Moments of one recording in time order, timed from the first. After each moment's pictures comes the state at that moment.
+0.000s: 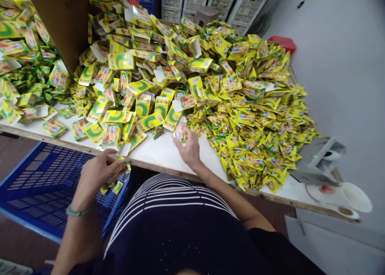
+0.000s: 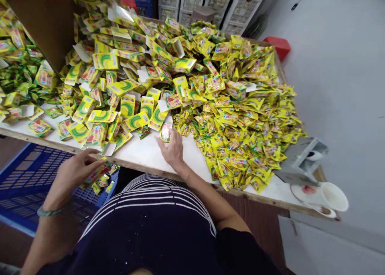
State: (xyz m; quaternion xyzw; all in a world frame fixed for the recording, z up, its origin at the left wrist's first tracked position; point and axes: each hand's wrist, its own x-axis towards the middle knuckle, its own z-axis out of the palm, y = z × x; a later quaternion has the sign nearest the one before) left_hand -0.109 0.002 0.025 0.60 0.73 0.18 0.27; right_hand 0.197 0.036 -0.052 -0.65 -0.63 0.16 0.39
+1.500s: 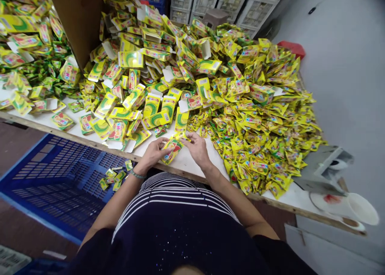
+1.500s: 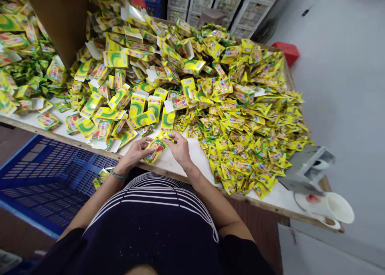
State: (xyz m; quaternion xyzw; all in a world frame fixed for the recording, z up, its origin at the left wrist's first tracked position) left_hand 0.013 0.037 -0.033 0.50 0.47 0.34 0.64; right_hand 0.214 0.042 -0.041 -0.59 -0.51 0.42 0.46
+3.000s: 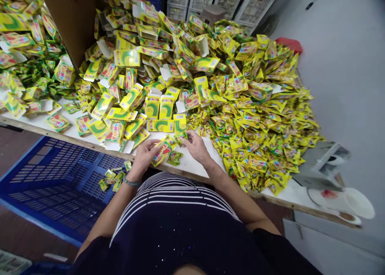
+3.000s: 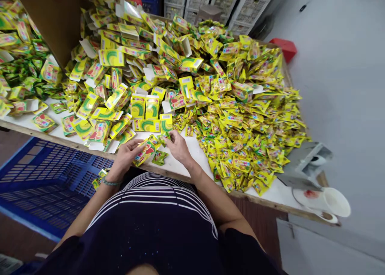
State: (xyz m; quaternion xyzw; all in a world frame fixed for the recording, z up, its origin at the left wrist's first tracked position) left_hand 0.002 0.024 -0.029 0.35 0.52 0.44 0.64; right_hand 0.219 0.045 -0.045 -0.55 -0.54 0.47 0.43
